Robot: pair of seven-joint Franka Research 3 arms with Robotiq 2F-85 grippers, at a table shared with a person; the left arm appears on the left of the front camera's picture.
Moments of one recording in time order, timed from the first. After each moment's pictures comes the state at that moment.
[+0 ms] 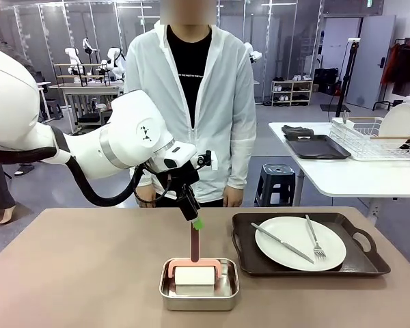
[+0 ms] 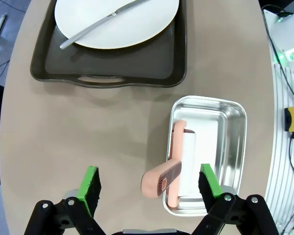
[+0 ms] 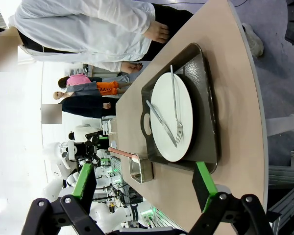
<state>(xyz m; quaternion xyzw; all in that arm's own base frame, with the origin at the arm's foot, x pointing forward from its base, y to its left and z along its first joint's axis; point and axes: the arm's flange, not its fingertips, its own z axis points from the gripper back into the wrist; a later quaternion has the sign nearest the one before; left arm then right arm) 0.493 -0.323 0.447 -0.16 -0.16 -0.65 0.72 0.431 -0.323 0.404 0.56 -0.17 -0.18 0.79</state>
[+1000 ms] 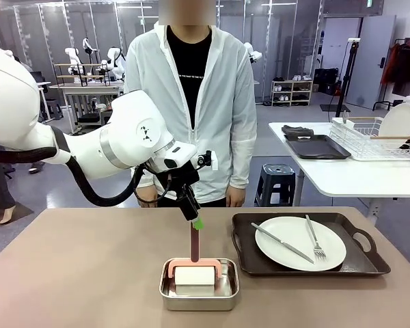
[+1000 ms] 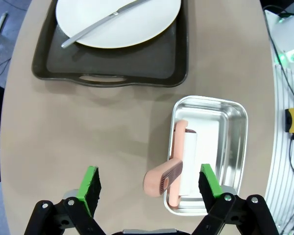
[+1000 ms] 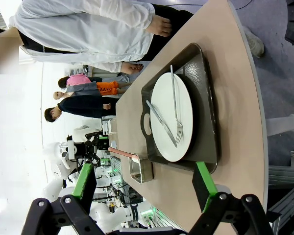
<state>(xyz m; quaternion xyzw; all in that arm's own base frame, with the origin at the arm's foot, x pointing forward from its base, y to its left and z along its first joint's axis) 0.495 -0.322 0.451 -0.16 -0.16 -0.65 0.73 0.431 -0.323 0.404 0.56 -0.17 -0.18 0.79</state>
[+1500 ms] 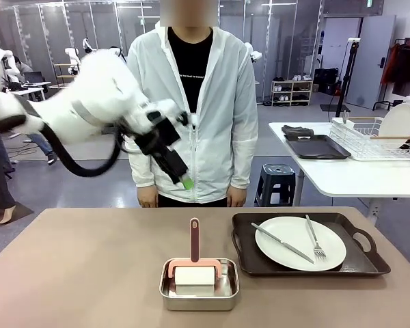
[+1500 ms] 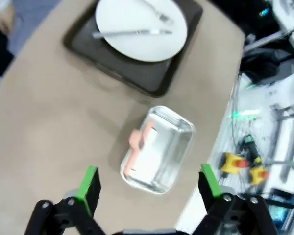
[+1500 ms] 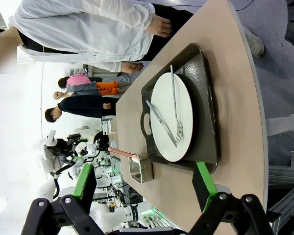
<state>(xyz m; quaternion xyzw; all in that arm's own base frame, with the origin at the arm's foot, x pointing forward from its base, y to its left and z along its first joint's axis) 0.504 -0.242 0.552 -0.28 -0.12 -0.45 0.84 0.431 -0.323 0.404 0.56 -0.17 -0.18 0.79</state>
